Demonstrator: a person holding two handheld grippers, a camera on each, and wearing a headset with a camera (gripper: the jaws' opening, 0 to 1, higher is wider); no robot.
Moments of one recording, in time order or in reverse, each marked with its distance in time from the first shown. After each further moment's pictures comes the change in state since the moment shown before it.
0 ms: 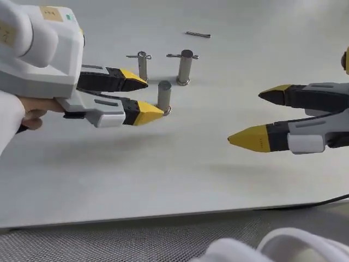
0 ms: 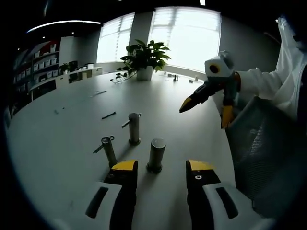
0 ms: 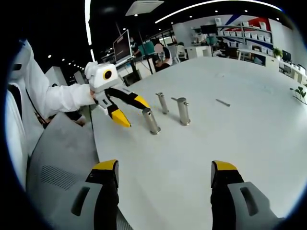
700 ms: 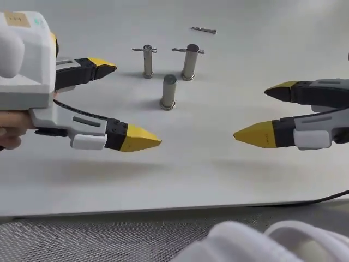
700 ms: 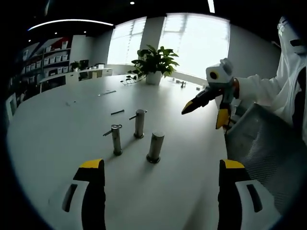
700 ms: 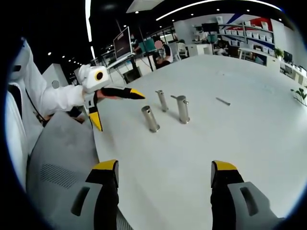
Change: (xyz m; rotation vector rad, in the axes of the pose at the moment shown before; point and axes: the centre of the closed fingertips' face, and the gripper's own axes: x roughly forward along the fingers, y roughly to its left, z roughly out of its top) left arm -0.024 -0.011 0.003 -0.113 -0.093 0.070; right arm -0.001 -0.002 0.001 -0.013 0.027 -0.002
